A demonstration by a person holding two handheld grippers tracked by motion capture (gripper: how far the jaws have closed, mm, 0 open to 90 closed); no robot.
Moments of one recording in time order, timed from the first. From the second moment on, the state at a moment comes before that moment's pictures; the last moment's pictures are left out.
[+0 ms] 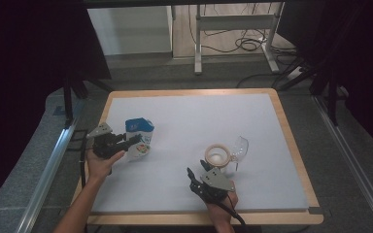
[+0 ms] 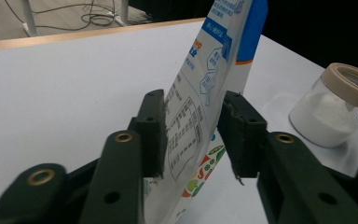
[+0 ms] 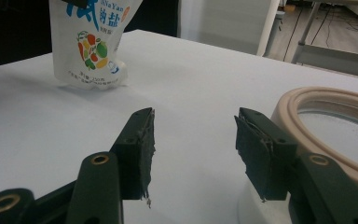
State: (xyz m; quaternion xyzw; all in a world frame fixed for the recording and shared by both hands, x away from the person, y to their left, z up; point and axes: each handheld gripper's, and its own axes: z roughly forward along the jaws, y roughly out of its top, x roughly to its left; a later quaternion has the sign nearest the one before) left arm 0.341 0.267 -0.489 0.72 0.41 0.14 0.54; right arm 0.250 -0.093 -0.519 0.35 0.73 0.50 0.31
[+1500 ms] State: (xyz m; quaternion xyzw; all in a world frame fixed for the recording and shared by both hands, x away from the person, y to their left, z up) left arm 0.291 0.281 -0.511 0.72 0.45 0.15 0.50; right arm 0.227 -0.170 -0.466 0.29 0.73 0.56 0.28
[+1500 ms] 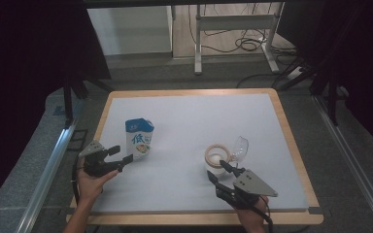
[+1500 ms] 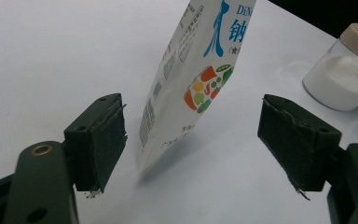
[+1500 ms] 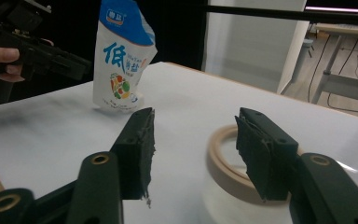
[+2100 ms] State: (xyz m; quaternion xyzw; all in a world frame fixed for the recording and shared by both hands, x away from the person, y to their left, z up) left arm 0.284 0.274 -0.511 0.72 0.45 0.17 0.50; right arm 0.252 -0.246 -0.458 0.35 0.68 0.57 0.29
